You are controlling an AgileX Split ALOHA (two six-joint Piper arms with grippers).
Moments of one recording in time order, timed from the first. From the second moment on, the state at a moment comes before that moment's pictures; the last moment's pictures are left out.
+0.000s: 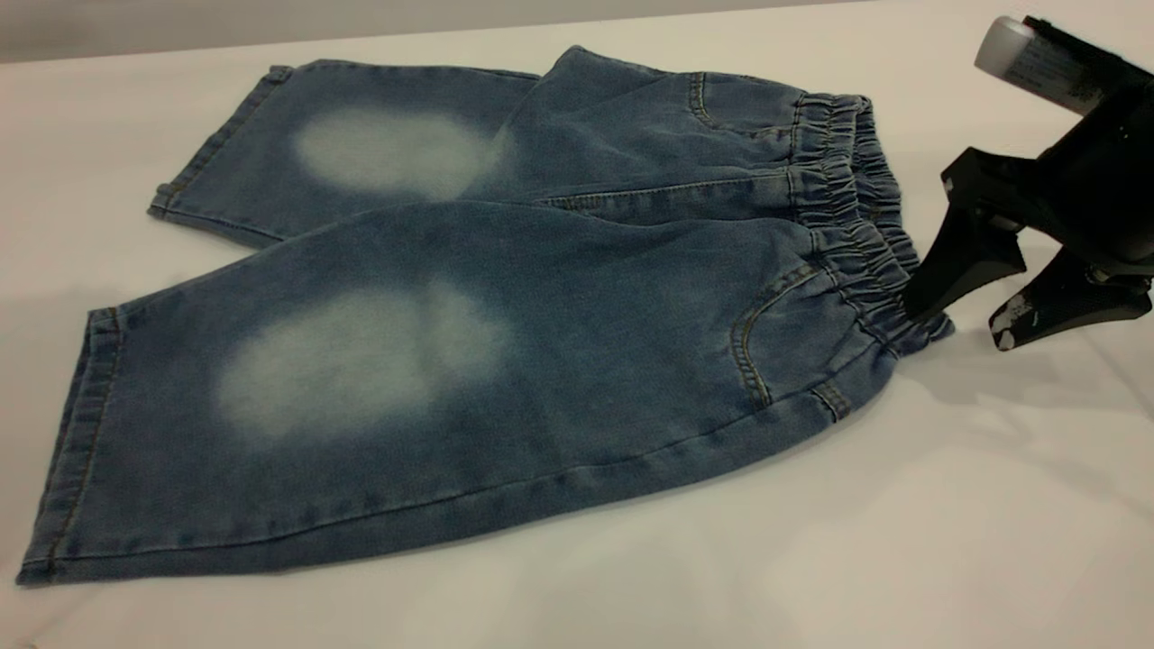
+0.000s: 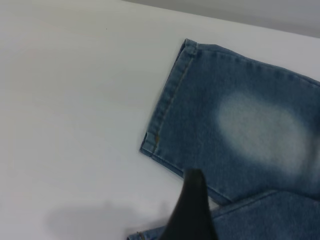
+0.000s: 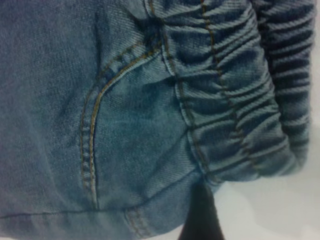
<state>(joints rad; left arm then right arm) 0.01 1.32 -0.88 -0.17 0.39 -0.03 0.05 2.02 -0.80 1.06 0.51 -0.86</state>
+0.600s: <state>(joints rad) 0.01 1.32 -0.88 -0.17 0.39 -0.03 0.05 2.06 -0.80 1.28 0.52 -1.09</state>
